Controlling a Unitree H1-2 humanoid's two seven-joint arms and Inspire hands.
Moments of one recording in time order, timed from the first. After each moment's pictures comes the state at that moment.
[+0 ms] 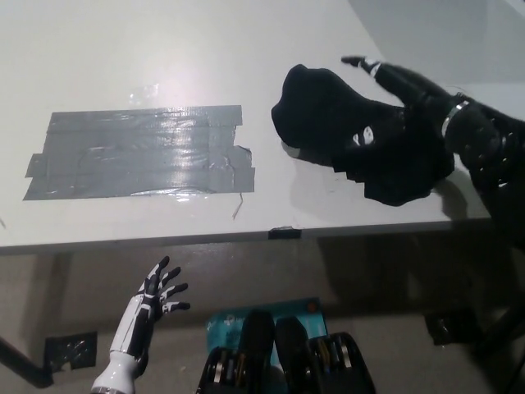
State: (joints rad) left_arm -0.14 0.12 0.00 0.40 -0.01 -0.30 -0.10; right_arm -0.95 -0.37 0.36 0.51 -0.40 0.11 0.37
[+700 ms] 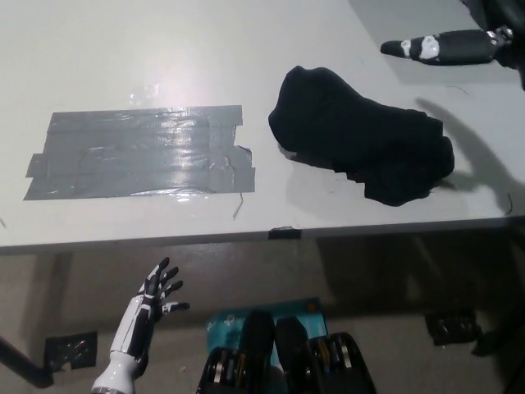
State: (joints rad) left_arm -0.14 0.12 0.00 0.41 -0.01 -0.29 -0.10; right_arm -0.84 -0.36 -0.01 0.00 -0.05 0.28 0.41
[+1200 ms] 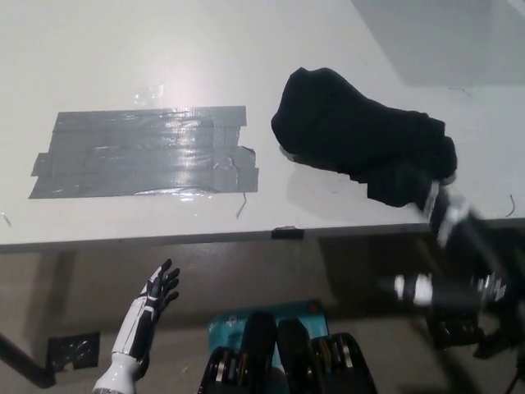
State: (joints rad) left_arm -0.13 0.12 -0.01 0.40 0.01 -0.29 -0.10; right_arm -0.12 -0.19 -0.03 -0.39 0.09 0.26 0.40
